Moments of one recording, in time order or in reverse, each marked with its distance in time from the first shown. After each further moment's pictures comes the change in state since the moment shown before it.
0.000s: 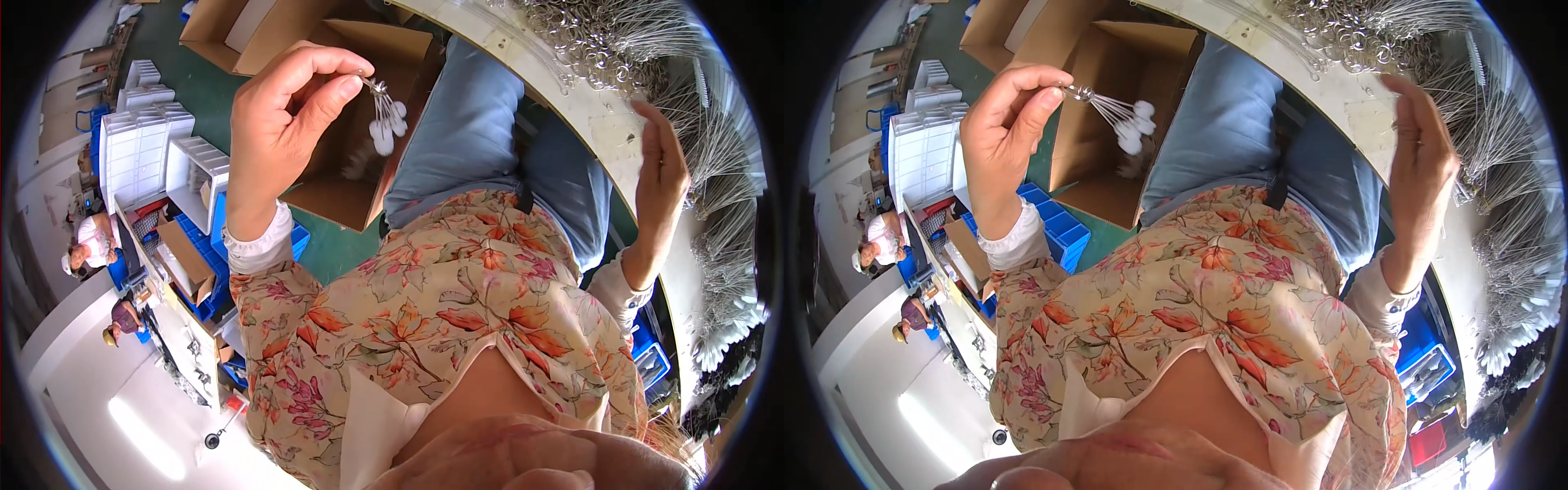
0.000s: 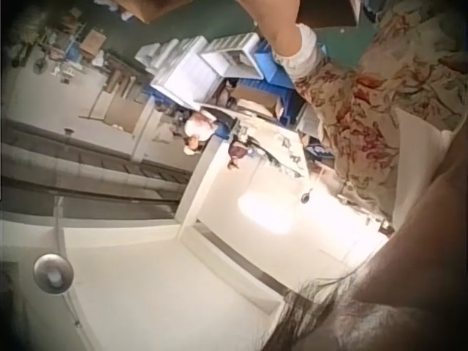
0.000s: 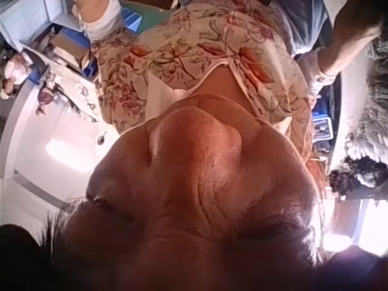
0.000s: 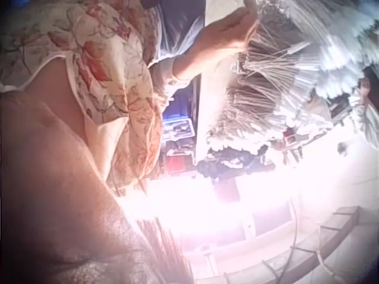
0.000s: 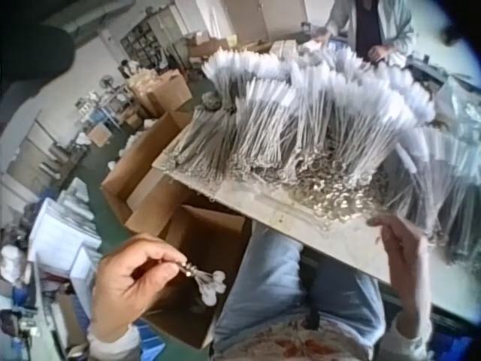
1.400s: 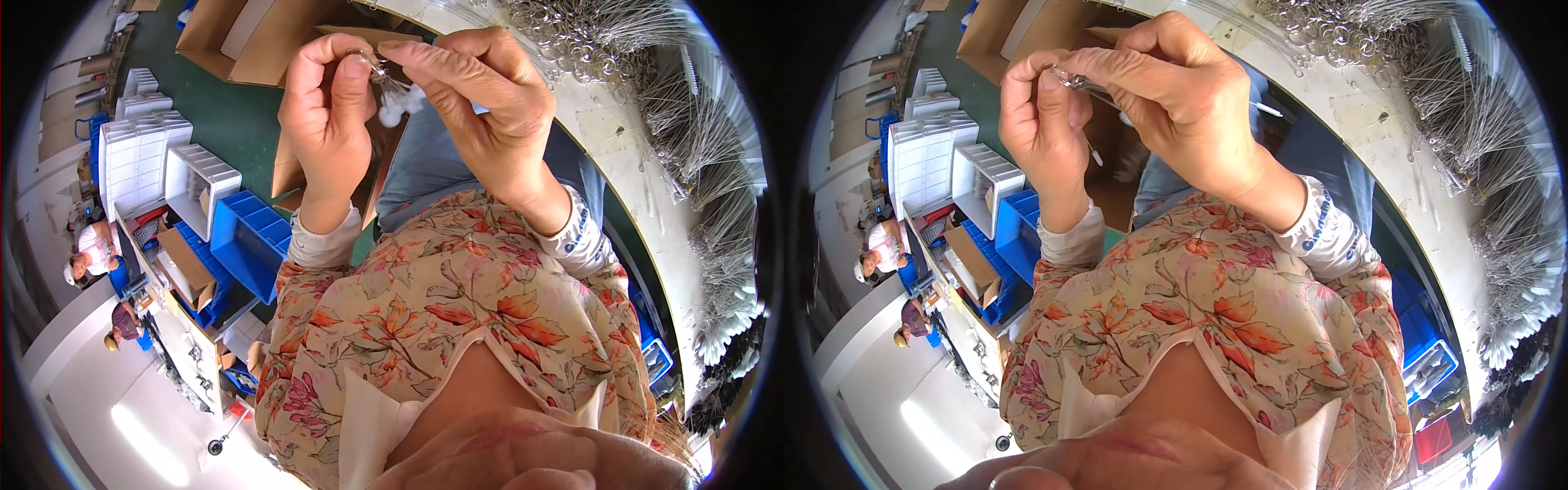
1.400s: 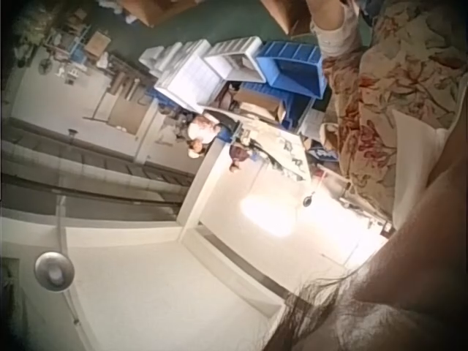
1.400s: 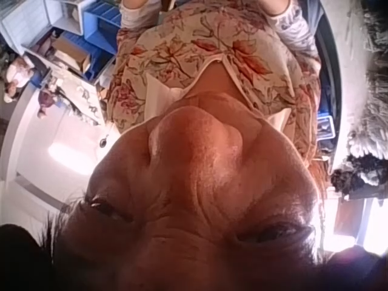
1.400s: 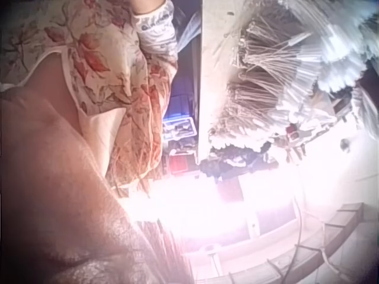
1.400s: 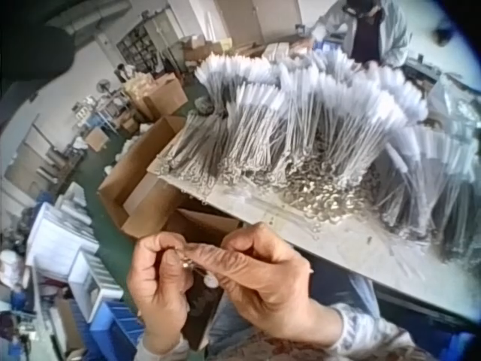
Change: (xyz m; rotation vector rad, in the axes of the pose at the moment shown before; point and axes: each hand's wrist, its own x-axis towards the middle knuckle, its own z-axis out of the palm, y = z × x) left_hand -0.001 -0.015 0.073 -0.550 0.429 0.071; right_hand 0.020 -0.120 0.090 0.670 0.148 -0.529
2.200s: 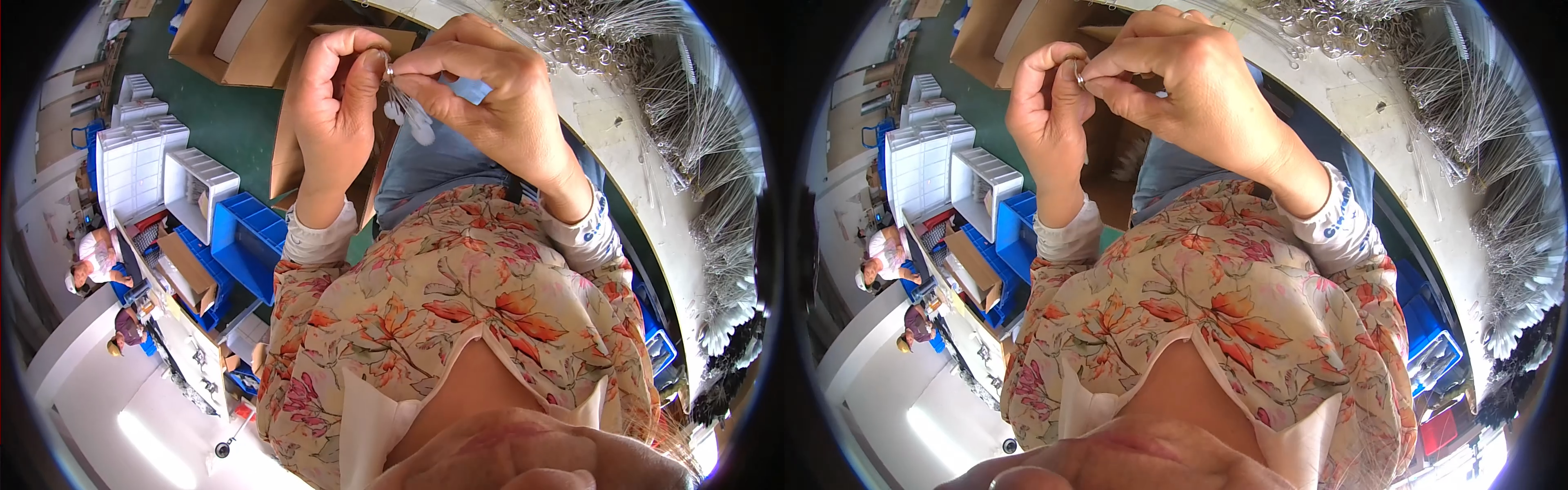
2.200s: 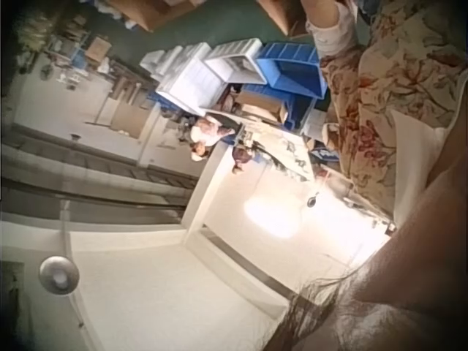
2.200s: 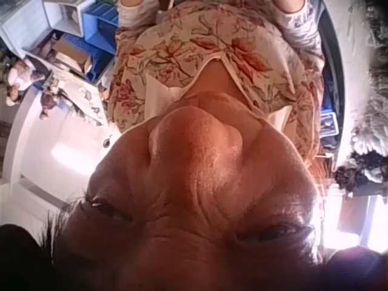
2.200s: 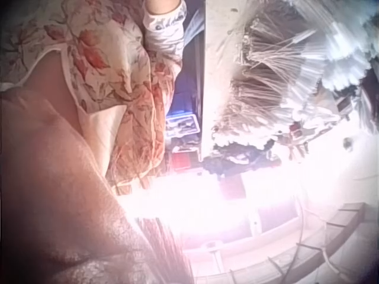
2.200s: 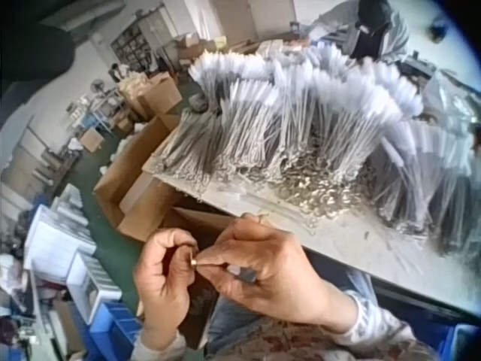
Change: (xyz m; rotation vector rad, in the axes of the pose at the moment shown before) left_hand 0.003 -0.011 -0.001 0.084 -0.096 0.016; right_hand 0.013 0.001 -0.017 0.063 -0.291 0.165
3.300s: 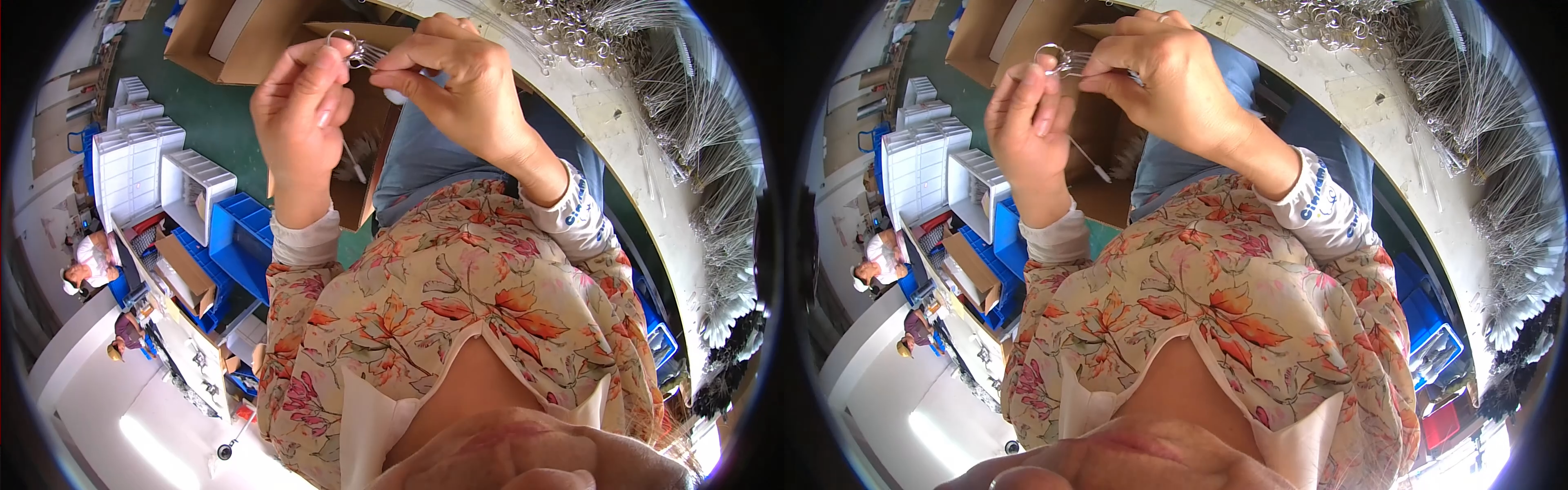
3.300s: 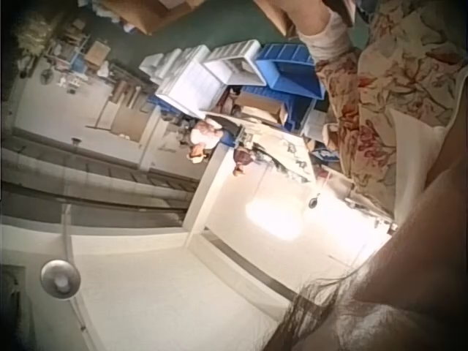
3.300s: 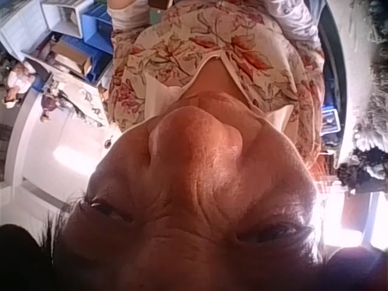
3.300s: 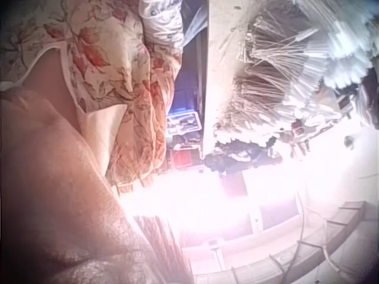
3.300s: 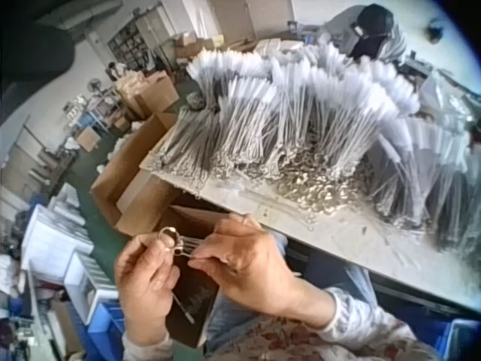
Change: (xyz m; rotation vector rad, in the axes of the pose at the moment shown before) left_hand 0.001 0.017 -0.022 -0.420 0.100 -0.348; right_hand -0.004 0.017 0.028 0.058 0.043 0.076
